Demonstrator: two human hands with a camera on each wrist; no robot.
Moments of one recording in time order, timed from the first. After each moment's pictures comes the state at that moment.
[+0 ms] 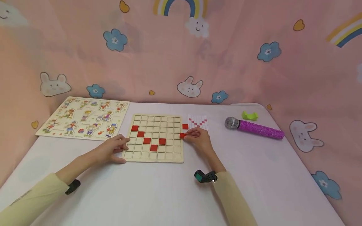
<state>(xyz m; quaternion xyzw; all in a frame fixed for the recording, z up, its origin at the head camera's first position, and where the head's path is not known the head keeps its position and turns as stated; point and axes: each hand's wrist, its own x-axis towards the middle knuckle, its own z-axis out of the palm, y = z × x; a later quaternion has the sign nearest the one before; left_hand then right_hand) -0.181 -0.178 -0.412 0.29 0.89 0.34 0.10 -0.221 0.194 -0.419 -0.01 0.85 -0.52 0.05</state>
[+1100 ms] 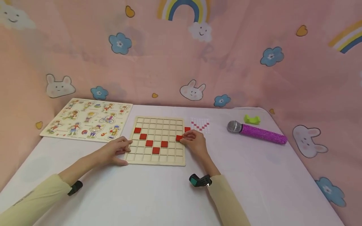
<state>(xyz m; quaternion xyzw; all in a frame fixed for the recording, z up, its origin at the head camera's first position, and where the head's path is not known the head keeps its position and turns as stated) -0.182 -0.177 -0.414 0.28 0.87 0.39 0.12 -0.221 0.170 -0.423 -0.03 0.84 -0.55 0.01</state>
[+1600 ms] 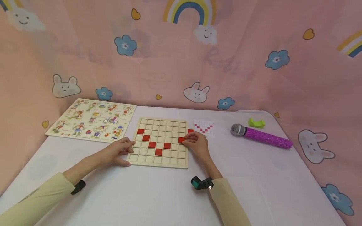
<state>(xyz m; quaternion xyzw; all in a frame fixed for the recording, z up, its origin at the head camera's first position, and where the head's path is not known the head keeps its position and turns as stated) -0.182 -0.175 -0.411 0.26 0.88 0.37 0.13 -0.223 0.167 -0.423 -0.04 0.84 -0.53 0.00</state>
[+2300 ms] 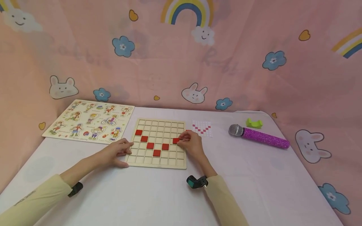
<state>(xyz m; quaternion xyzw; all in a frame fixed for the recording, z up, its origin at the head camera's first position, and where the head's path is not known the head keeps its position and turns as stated) -0.184 -0.176 -0.416 0.28 0.88 0.37 0.11 -0.226 0.155 -0.417 -0.09 0.86 -0.50 -0.02</state>
